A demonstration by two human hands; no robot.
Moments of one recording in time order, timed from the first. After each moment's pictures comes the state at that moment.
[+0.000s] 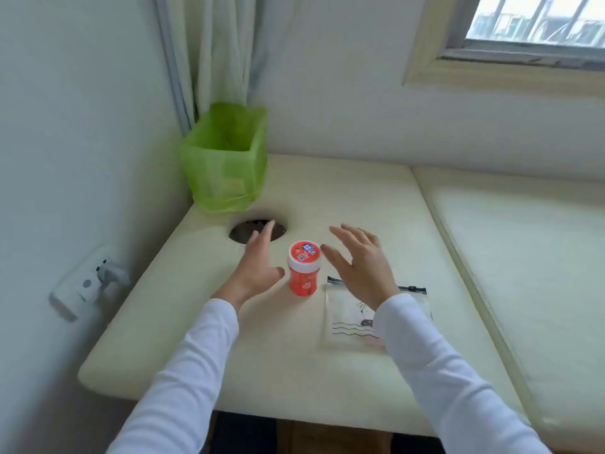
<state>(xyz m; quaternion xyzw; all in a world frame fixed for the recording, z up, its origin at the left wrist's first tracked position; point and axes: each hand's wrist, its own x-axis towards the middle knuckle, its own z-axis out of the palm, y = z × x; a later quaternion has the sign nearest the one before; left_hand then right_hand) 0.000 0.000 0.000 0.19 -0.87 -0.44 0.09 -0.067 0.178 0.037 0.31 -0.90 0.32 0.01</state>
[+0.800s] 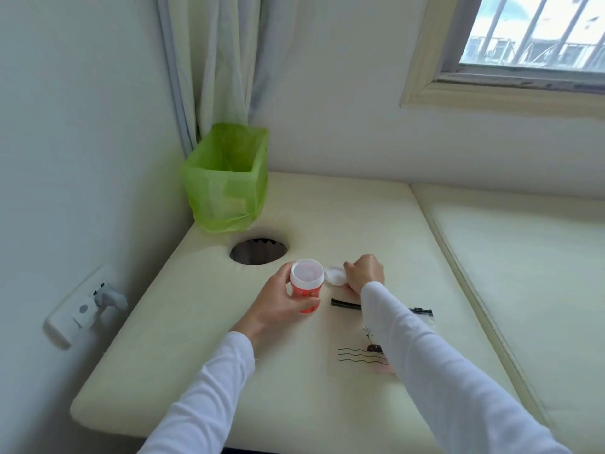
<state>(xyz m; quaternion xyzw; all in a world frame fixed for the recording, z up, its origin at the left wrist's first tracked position) -0.009 0.019 -0.019 0.11 -0.80 -0.58 0.12 -0.132 0.142 0.005 0.02 -0.91 0.40 -0.13</state>
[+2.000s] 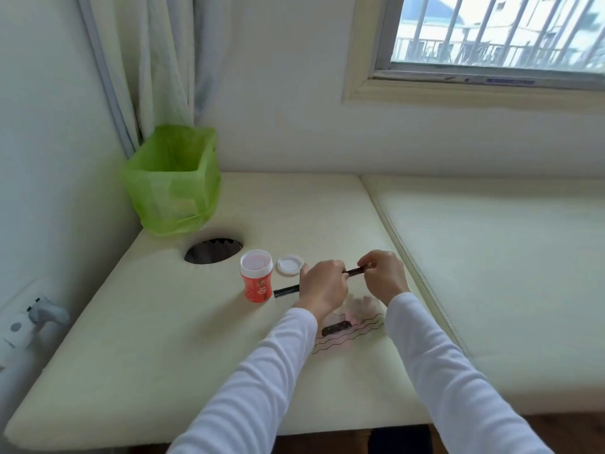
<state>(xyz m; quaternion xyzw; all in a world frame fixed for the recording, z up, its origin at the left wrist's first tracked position) -0.065 0.158 0.016 0.08 -0.96 -0.27 0.08 -0.115 0.260 0.024 0.06 -0.92 0.40 0.00</state>
